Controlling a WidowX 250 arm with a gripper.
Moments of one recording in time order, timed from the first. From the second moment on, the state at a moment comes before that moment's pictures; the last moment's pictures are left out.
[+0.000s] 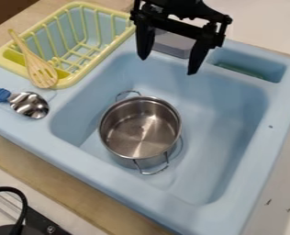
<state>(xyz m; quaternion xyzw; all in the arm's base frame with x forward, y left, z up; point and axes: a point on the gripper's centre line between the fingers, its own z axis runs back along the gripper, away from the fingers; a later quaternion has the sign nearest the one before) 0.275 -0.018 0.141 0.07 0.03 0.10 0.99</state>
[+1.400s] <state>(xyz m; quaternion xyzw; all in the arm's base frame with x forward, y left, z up) 0.209 0.111 0.174 0.13 0.02 0.41 0.90</state>
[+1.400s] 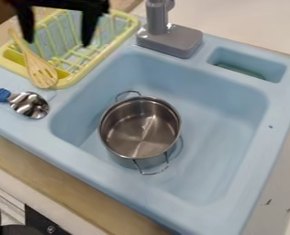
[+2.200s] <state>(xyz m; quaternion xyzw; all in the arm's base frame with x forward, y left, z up) 0.219 0.189 0.163 0.05 -0.07 0.53 0.84</state>
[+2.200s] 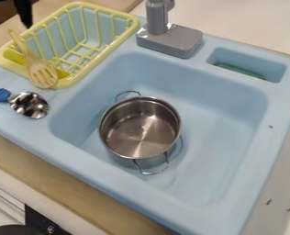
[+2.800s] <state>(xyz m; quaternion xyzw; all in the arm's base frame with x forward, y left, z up) 0.237 0.209 0.142 0.01 -0.10 0.54 0.84</state>
